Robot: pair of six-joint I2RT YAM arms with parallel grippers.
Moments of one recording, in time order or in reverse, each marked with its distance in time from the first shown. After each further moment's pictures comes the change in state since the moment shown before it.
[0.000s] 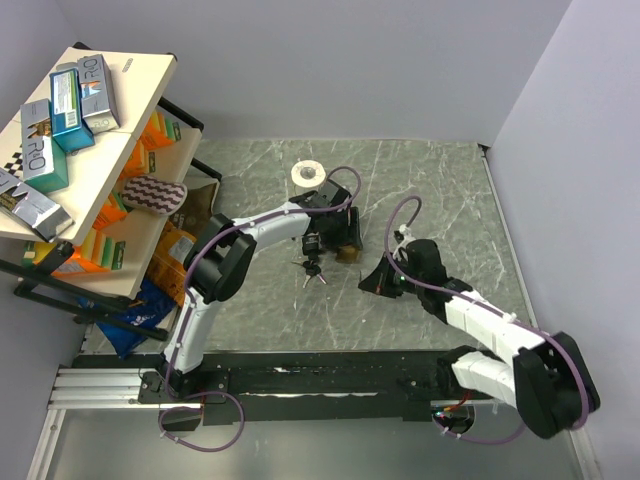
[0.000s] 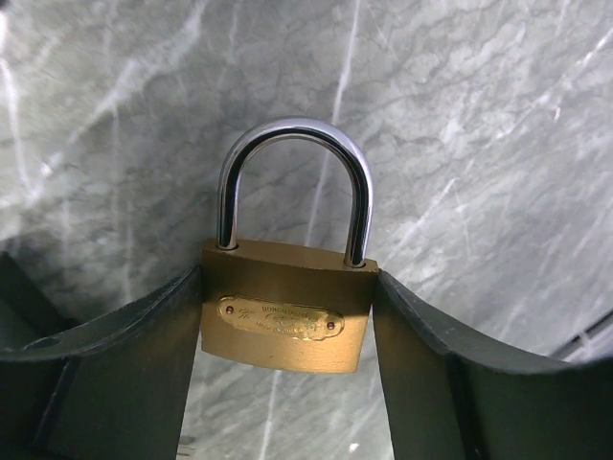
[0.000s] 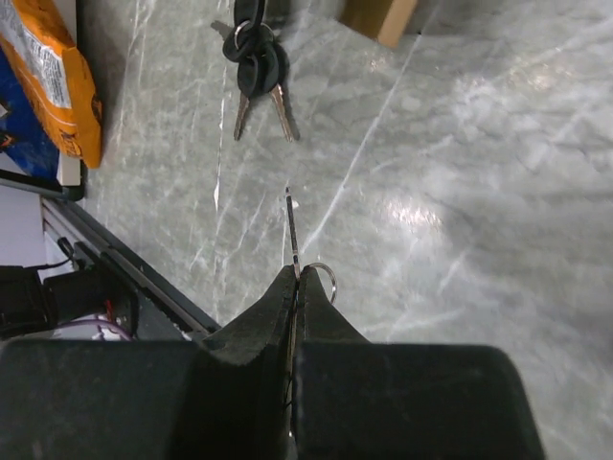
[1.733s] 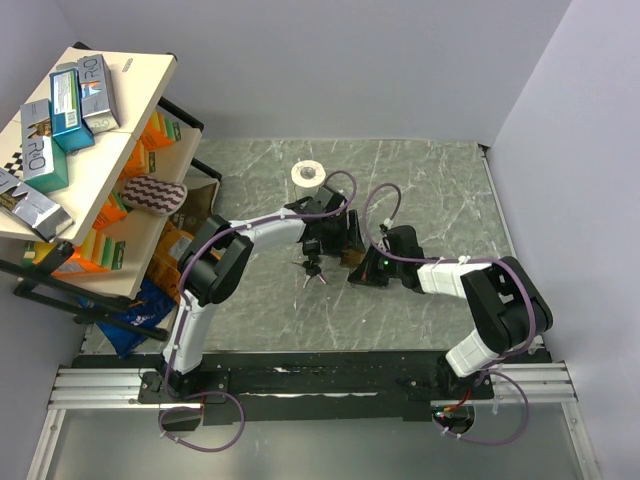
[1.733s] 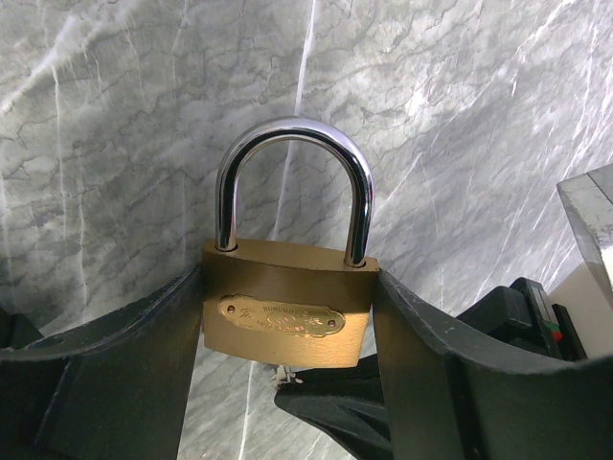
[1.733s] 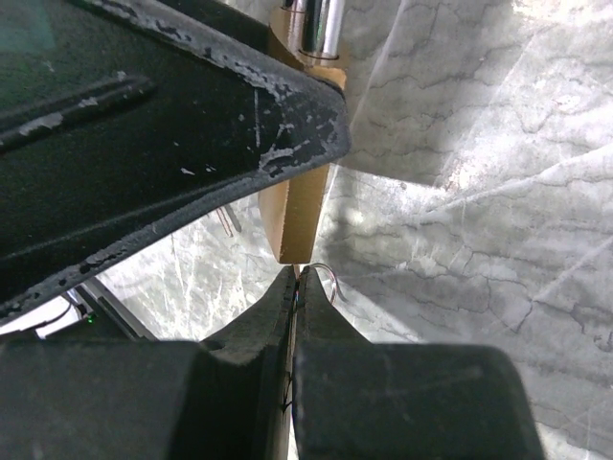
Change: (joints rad) left arm 0.002 -0.047 -0.124 0.135 0.087 -0.053; right arm -0.022 0.489 0.143 0.208 -0.029 0.063
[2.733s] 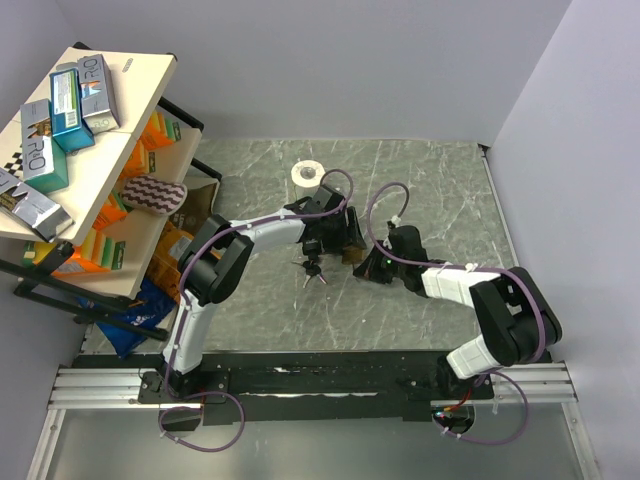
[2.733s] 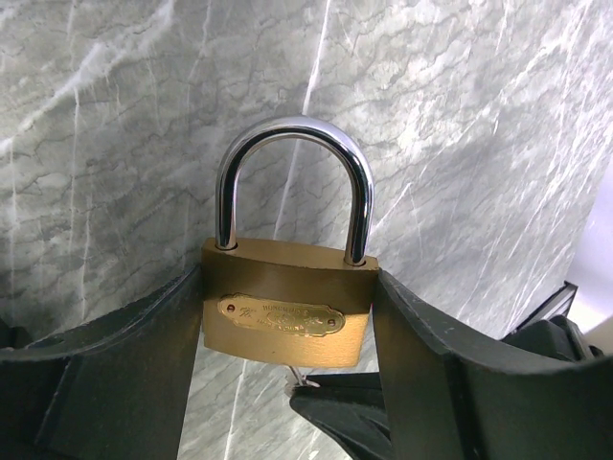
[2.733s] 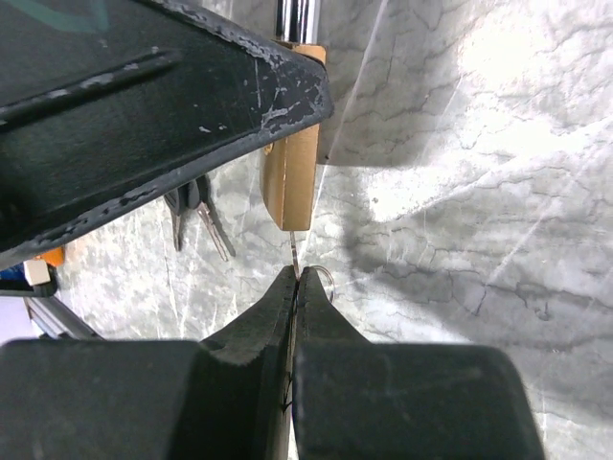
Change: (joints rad) left arm 0.002 0.000 -0.011 0.045 -0.024 -0.074; right arm 0.005 -0.077 -0.019 -0.003 0.130 0.016
